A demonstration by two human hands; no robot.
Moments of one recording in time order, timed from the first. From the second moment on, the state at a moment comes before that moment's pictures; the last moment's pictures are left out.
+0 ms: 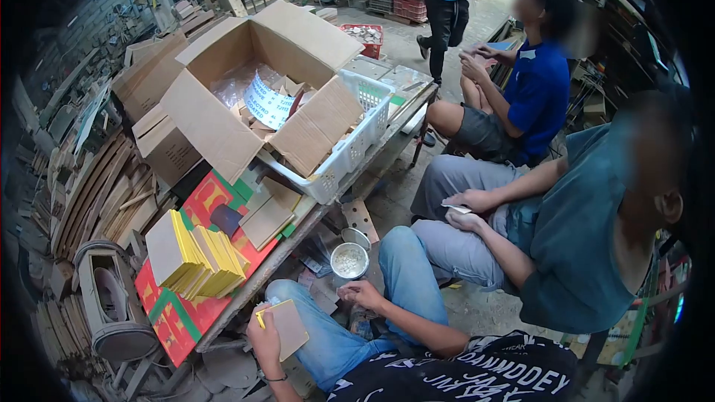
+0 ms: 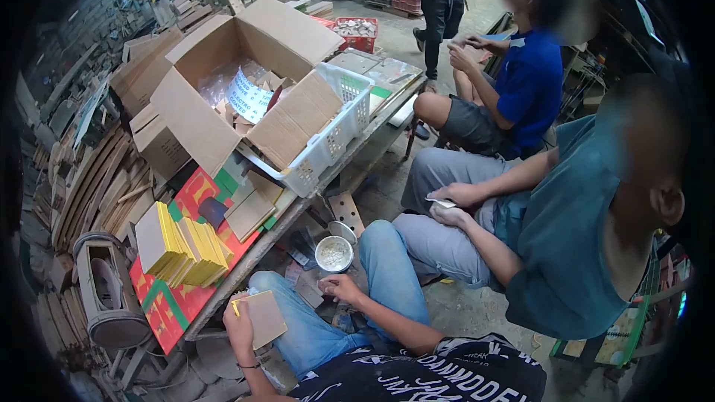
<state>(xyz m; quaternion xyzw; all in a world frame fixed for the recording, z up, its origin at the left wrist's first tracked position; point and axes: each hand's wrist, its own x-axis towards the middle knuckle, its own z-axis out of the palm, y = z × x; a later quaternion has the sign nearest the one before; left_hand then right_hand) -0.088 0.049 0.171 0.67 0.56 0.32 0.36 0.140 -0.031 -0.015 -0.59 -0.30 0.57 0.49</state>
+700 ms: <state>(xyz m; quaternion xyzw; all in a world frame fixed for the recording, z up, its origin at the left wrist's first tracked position) -0.080 0.052 0.174 0.69 0.55 0.33 0.35 0.137 -0.033 -0.002 -0.57 -0.19 0.61 0.51</state>
